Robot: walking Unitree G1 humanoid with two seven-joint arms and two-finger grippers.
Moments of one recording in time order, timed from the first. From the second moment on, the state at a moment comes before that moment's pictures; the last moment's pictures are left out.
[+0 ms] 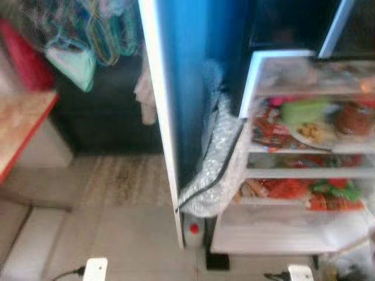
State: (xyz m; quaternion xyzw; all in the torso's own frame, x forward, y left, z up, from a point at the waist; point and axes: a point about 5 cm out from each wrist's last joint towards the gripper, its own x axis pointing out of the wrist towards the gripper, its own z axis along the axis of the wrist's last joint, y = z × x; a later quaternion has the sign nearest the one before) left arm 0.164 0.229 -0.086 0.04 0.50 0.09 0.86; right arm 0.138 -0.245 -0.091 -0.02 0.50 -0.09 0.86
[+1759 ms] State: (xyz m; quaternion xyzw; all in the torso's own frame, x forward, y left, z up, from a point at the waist) left arm 0.164 0.230 -0.086 0.04 0.50 0.09 0.86; right arm 0.131 -0.258 -0.089 -0.15 0.52 -0.22 0.81
